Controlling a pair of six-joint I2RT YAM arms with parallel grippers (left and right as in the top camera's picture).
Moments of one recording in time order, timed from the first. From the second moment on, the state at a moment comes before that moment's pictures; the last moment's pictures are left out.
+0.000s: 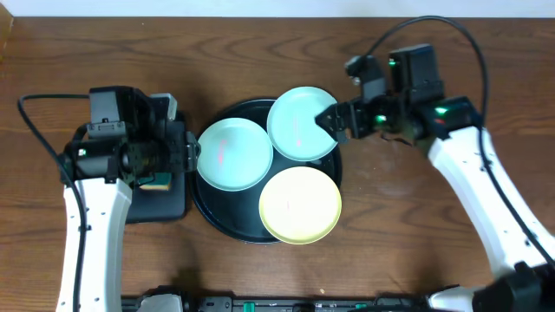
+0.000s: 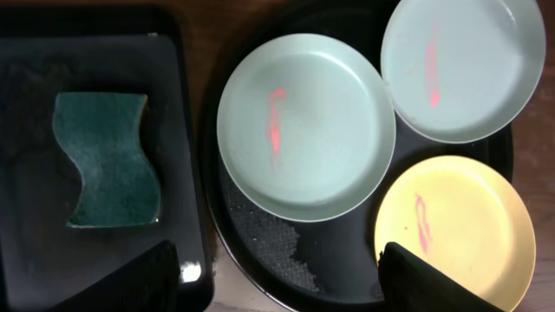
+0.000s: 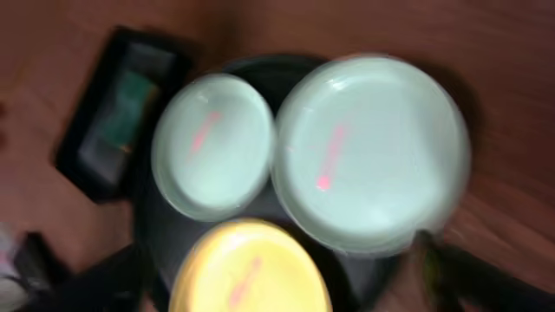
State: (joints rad) left arm 0.09 1.27 1.21 -1.07 0.28 0.03; right arm 0.30 1.56 1.36 -0.72 -0.51 0.05
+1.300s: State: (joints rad) left arm 0.16 1.33 1.21 -0.95 -0.09 -0.23; right arm 0.71 2.13 1.58 -0.69 -0.12 0.66
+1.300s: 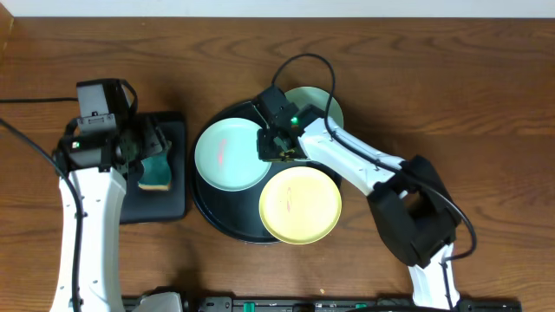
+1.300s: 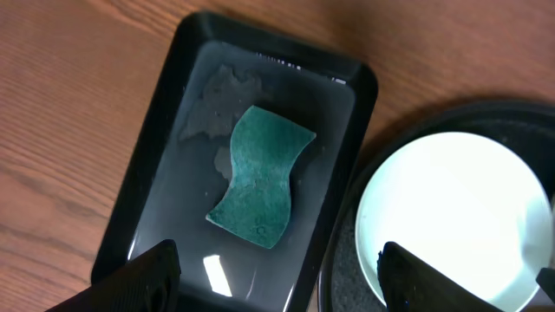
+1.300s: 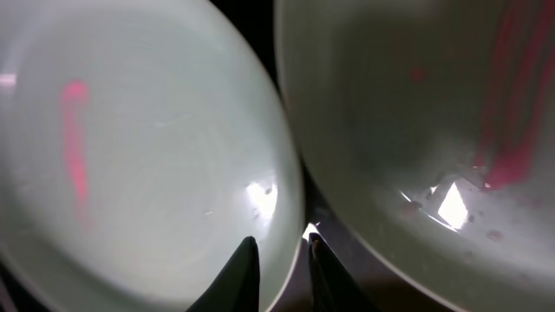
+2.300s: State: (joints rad) left arm 0.16 1.84 1.20 -0.87 -0.09 -0.08; right arm 0.71 2.18 1.59 -0.66 -0.11 0.67
